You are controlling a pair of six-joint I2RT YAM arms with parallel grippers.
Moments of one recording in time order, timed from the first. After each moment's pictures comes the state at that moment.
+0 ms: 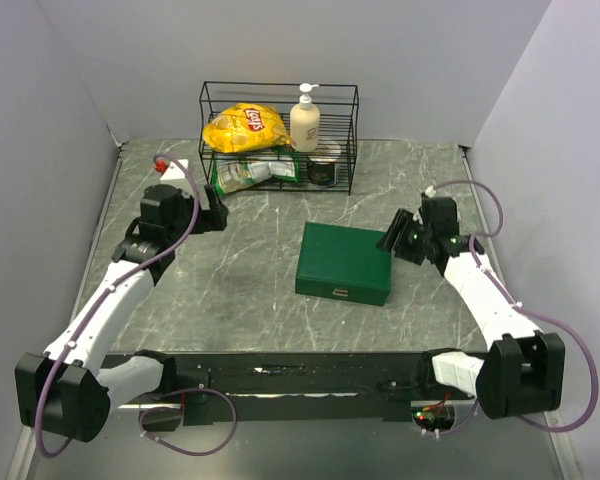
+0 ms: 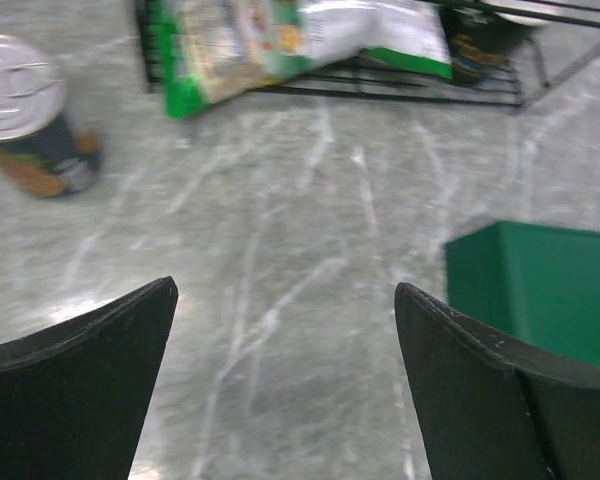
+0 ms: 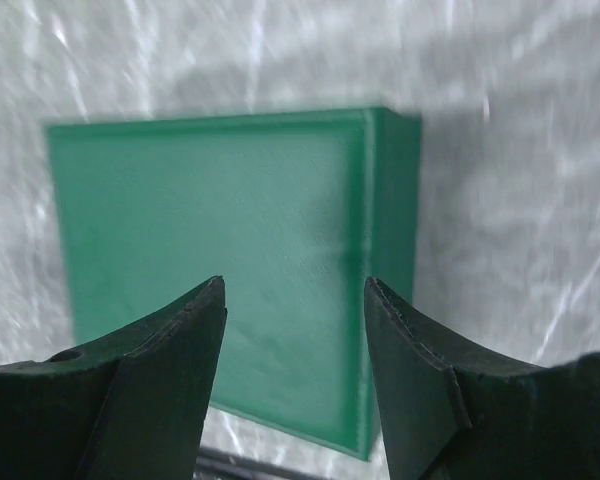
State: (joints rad) left arm -0.23 1.08 0.88 -0.20 0.00 -0.28; right arm 0.10 1.18 0.88 -0.51 -0.18 0.52
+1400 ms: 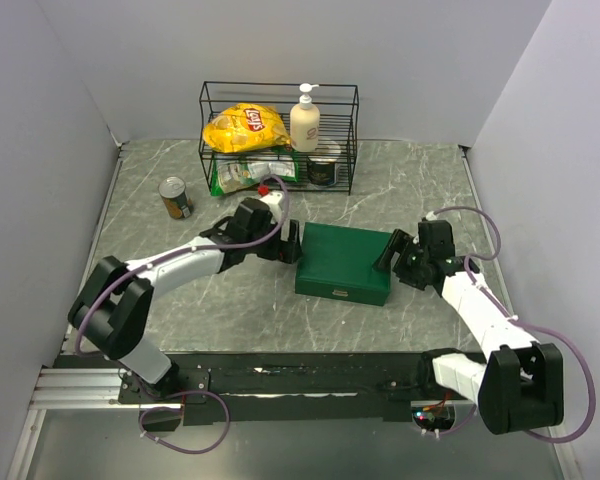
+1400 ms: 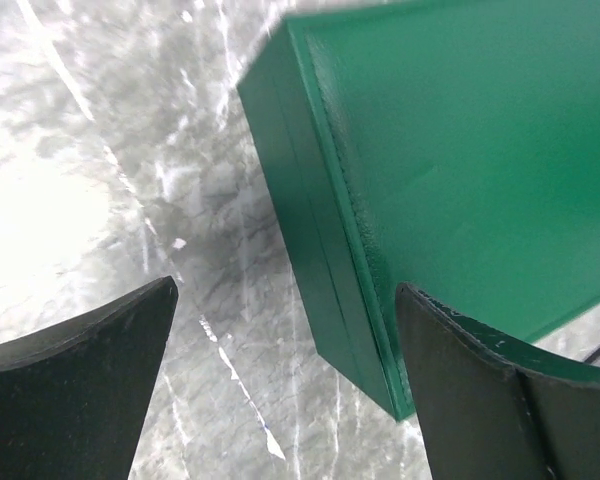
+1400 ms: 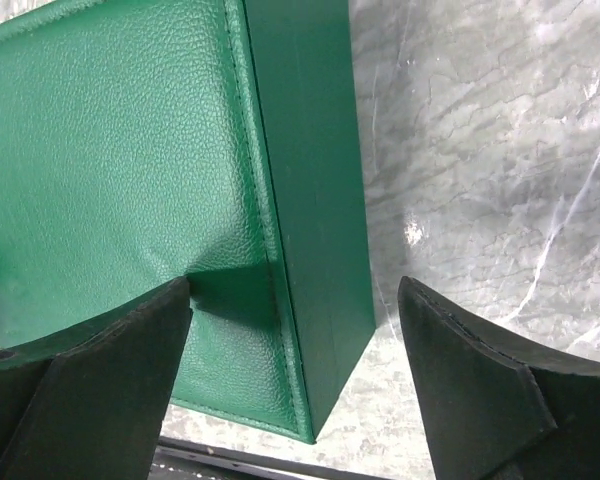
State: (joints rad) left arm -0.64 1.58 0.97 -0.08 0.13 -0.38; right arm 0.10 1.09 0.64 -0.47 -0.14 0.59
